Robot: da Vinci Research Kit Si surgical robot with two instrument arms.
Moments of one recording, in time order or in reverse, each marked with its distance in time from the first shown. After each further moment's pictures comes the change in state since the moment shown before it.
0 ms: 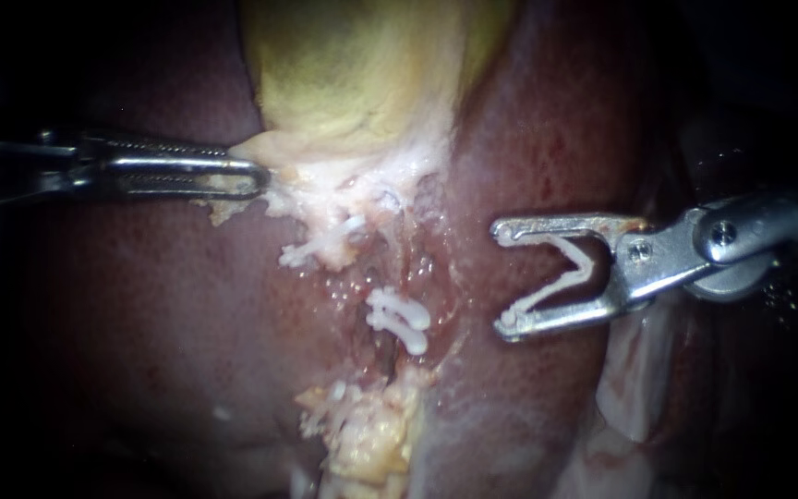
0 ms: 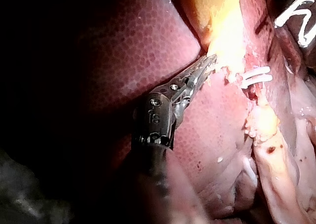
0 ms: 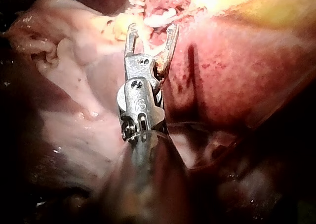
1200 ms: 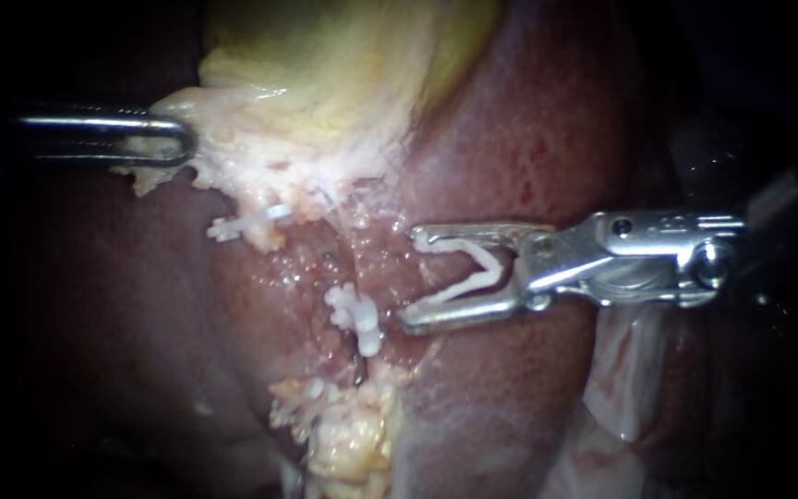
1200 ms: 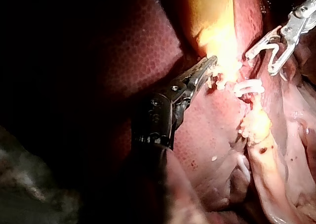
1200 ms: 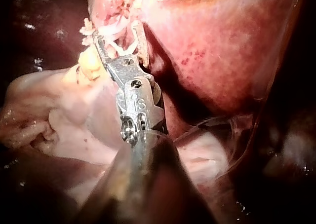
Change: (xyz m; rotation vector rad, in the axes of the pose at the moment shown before) right arm -0.001 0.002 0.010 0.057 0.063 0.366; left arm 0.006 0.003 -0.008 0.019 0.040 -0.012
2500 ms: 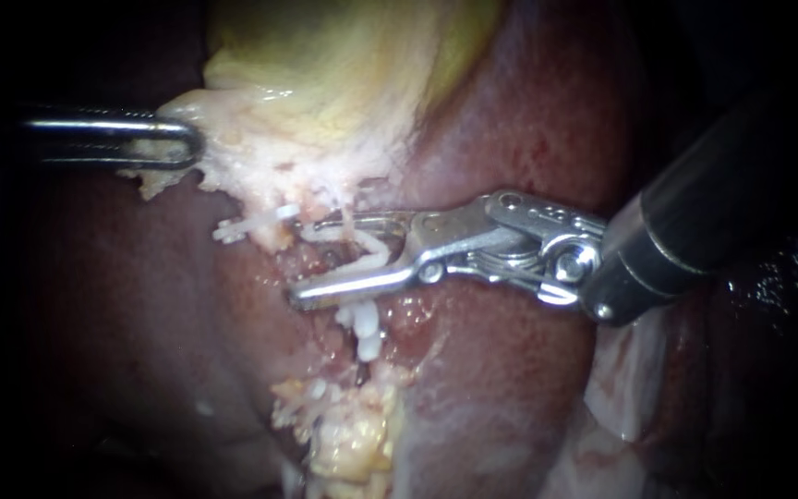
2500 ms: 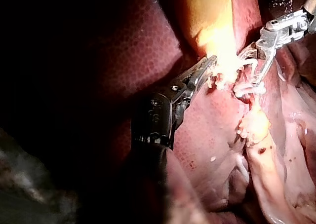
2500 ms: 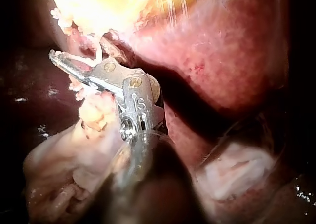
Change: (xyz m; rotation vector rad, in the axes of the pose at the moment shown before) right arm 0.002 0.003 0.006 0.147 0.239 0.158; left arm 0.000 0.000 0.001 0.006 0.002 0.002
